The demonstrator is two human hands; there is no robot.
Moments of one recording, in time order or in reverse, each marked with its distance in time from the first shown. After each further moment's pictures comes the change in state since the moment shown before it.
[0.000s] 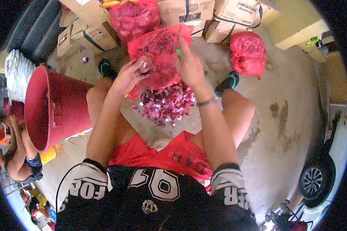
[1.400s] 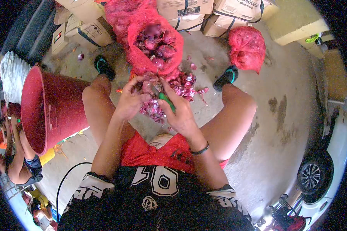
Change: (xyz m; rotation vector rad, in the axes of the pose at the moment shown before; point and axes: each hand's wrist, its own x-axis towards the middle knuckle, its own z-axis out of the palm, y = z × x) left_hand -0.079 -0.037 0.041 -0.049 -0.126 0.174; right_hand -0.122 -0.055 0.006 0.467 -0.073 -0.046
